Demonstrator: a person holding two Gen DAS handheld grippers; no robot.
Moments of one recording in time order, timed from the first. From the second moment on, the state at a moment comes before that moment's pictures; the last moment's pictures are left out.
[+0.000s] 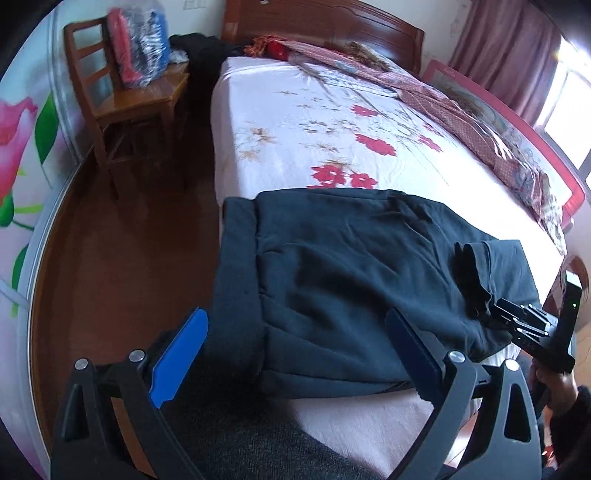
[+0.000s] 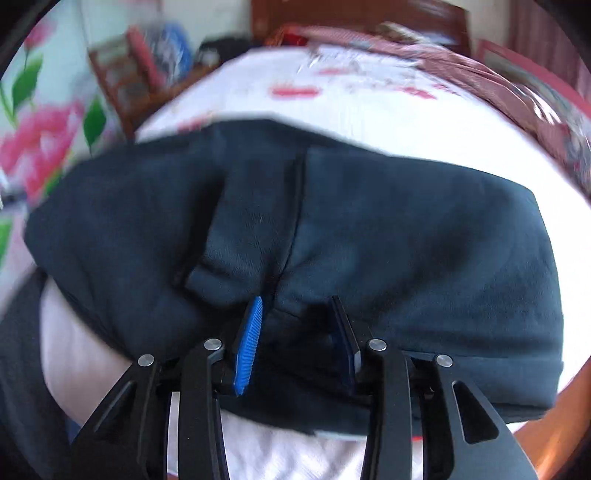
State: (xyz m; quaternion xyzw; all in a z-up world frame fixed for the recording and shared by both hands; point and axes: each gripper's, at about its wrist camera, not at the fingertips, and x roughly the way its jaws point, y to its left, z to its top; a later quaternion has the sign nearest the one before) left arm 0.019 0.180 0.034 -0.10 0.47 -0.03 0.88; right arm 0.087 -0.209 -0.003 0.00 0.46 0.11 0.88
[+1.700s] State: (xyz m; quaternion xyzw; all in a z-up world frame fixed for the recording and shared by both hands) left arm 0.011 0.208 -0.004 -0.45 0.40 0.05 0.80; right arm 0.055 -0.218 0.050 0.13 0.44 0.12 0.88
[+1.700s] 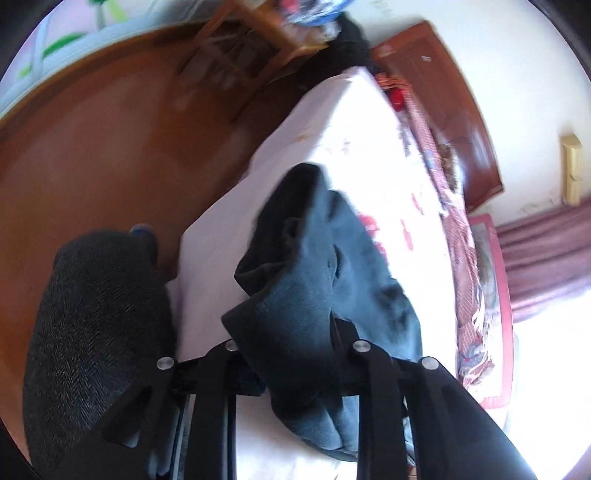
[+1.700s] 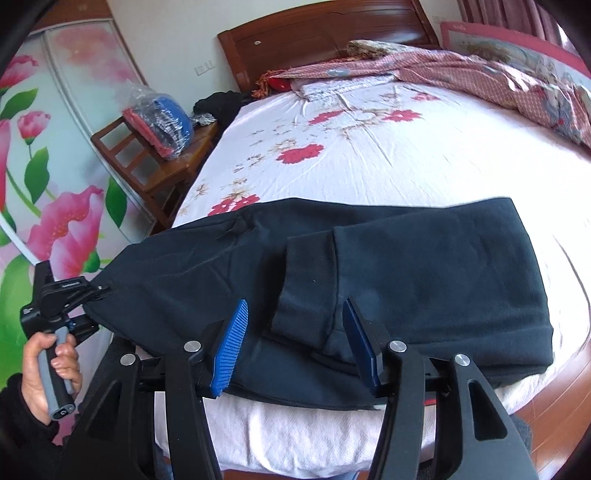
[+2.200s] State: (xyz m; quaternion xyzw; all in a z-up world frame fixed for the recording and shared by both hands) left arm 0.082 -0.014 0.147 -0.20 0.33 -0.25 0.89; right arm -0.010 -0.360 0.040 0.30 0.37 -0.01 0.88
